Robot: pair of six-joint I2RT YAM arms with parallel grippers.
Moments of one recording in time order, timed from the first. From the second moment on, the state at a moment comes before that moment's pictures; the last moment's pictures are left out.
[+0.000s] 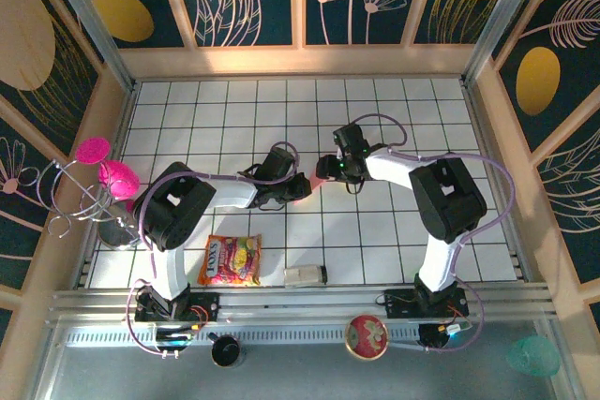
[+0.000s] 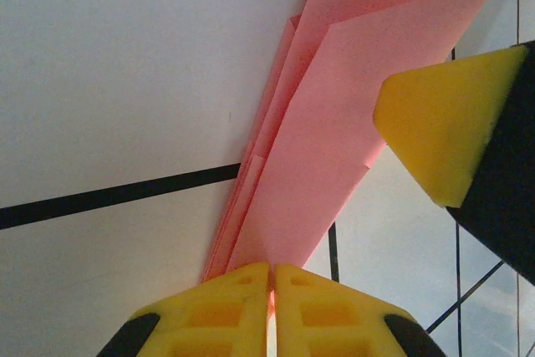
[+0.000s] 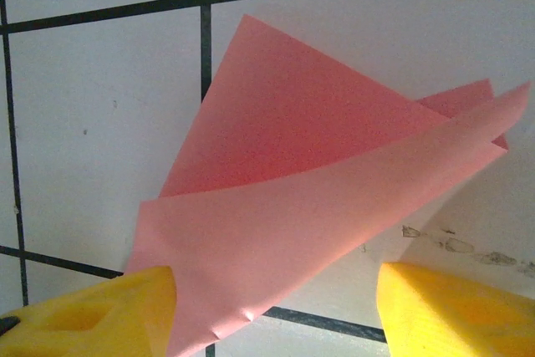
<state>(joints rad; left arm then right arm) -0.70 1.90 0.93 0.15 0.27 -0.86 0.52 1.85 1.07 -0.28 -0.14 0.54</state>
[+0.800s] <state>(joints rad) -0.68 1.91 0.91 0.17 0.28 -0.93 0.55 1.84 1.12 -0.36 -0.10 0.55</state>
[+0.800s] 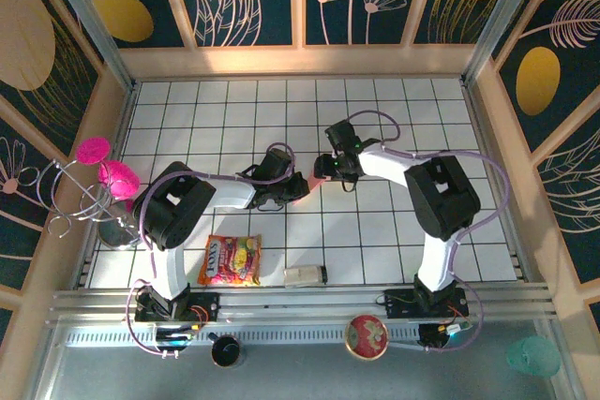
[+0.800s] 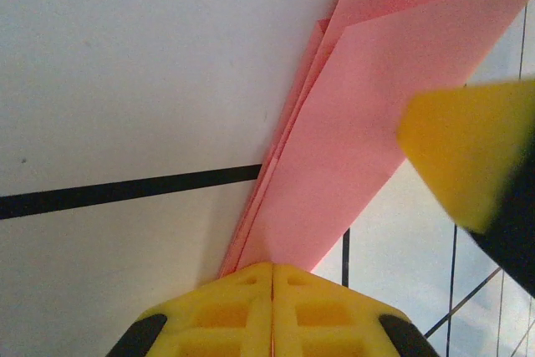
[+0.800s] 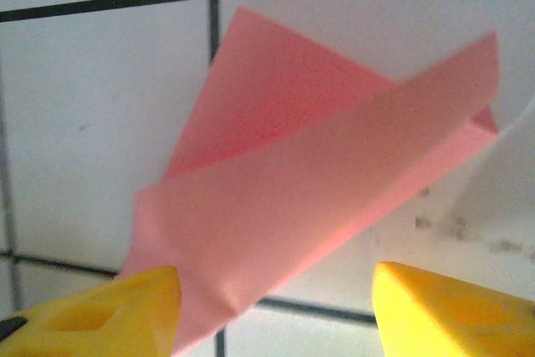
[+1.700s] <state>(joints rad) -0.68 1.91 0.91 0.17 0.28 -0.96 0.50 1.86 0.99 -0.03 -0.48 0.63</state>
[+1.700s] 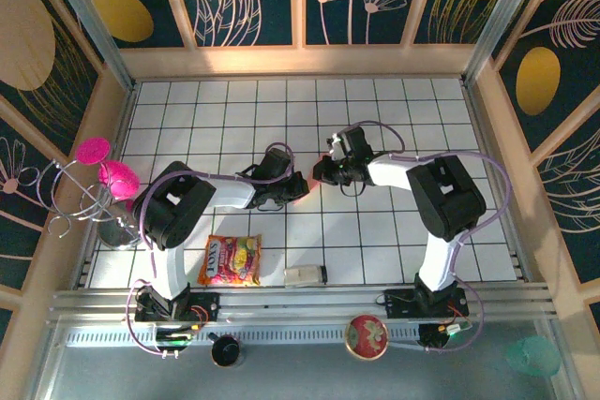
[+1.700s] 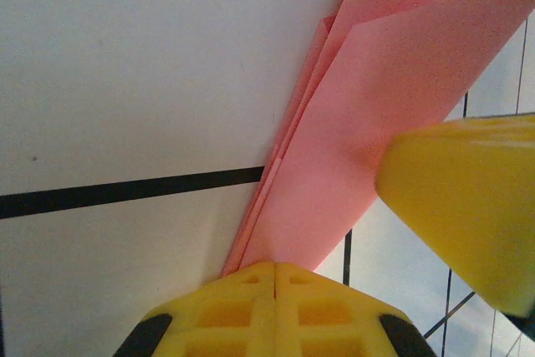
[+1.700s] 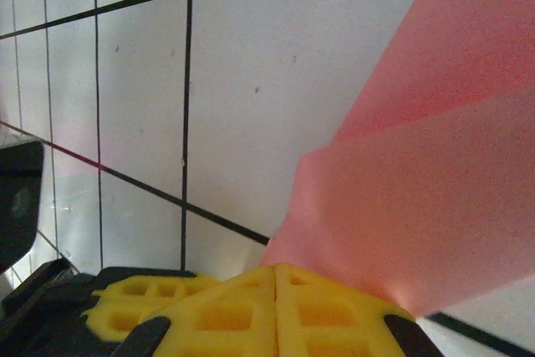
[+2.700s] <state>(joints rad) -0.68 1.90 0.96 0.12 0.33 -0.89 0.51 1.98 1.13 -0.14 -0.44 0.62</state>
